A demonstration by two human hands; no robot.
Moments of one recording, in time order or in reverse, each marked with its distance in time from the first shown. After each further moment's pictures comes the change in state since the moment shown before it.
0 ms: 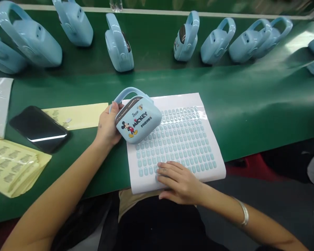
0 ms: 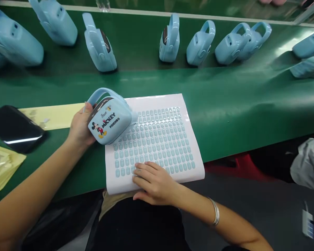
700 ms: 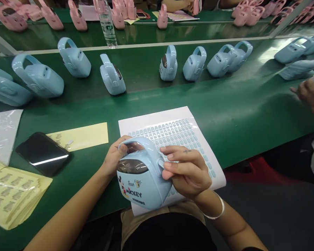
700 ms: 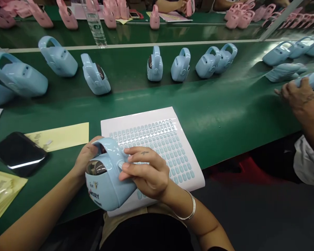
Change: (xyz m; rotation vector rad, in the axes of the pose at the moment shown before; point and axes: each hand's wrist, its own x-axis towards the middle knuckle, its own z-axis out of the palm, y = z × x) left_hand -0.042 0.004 -0.002 0.012 -0.518 -0.064; right_hand 0.080 0.011 -0.028 0.153 0.877 0.032
